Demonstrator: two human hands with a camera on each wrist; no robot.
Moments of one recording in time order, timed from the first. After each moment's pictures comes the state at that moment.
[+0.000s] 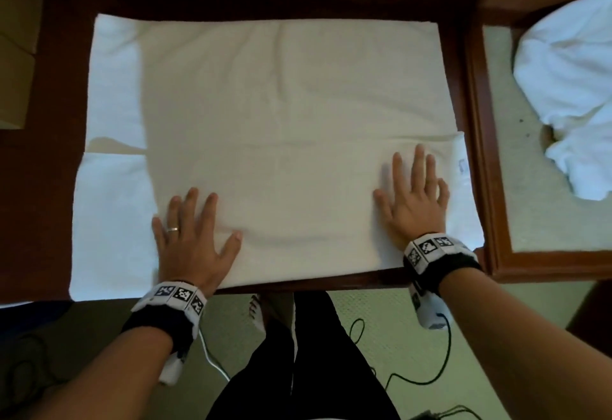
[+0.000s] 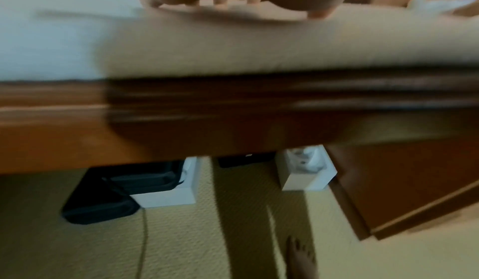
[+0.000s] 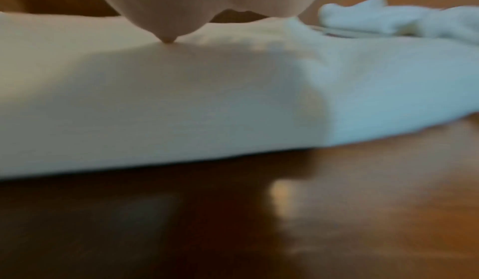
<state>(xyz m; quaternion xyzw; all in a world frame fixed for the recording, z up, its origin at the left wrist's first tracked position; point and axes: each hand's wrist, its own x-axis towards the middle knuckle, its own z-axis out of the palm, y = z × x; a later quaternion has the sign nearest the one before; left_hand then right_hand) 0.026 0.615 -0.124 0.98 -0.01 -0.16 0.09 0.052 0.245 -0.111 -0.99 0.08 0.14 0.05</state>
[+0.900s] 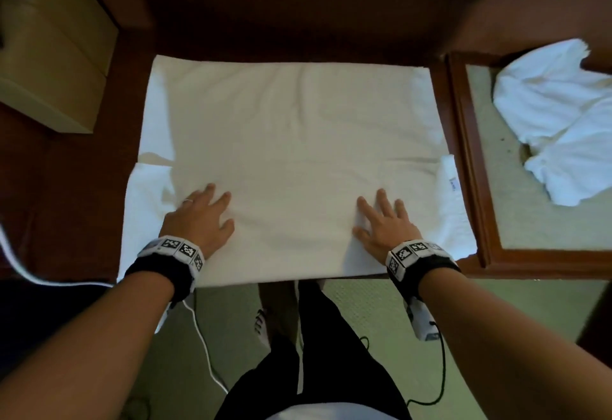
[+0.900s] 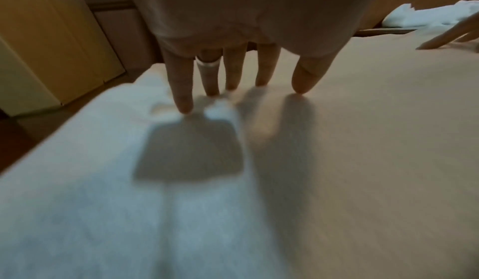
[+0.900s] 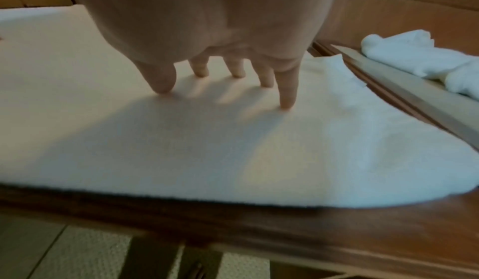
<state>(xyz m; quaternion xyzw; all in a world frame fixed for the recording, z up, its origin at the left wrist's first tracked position) 0.056 0.663 -0.082 0.96 -0.05 -0.27 0.02 0.021 0.305 -0.079 -0.94 0.04 0.34 0.05</state>
